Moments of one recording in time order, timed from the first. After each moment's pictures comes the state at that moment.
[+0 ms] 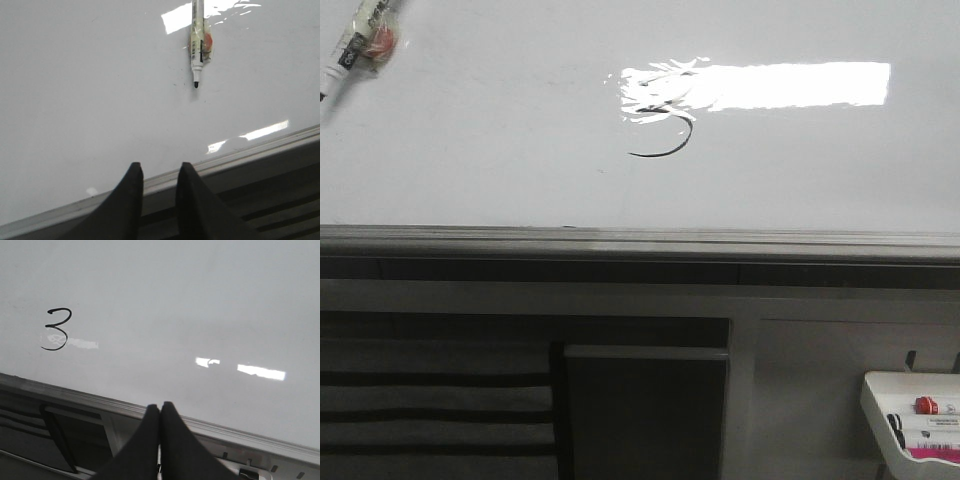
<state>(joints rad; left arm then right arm) -0.07 0.11 -0.22 -0.14 0.31 0.43 0.55 0.28 -0.61 -0.43 0.74 0.42</state>
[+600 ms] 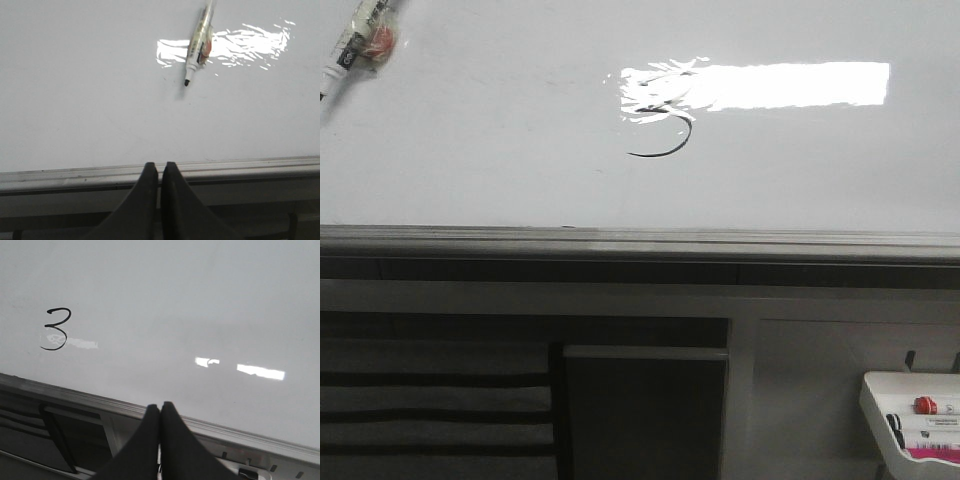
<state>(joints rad) -0.09 -0.01 0.00 -0.45 0.10 0.43 0.55 0.28 -0.61 -0.43 0.74 0.42</state>
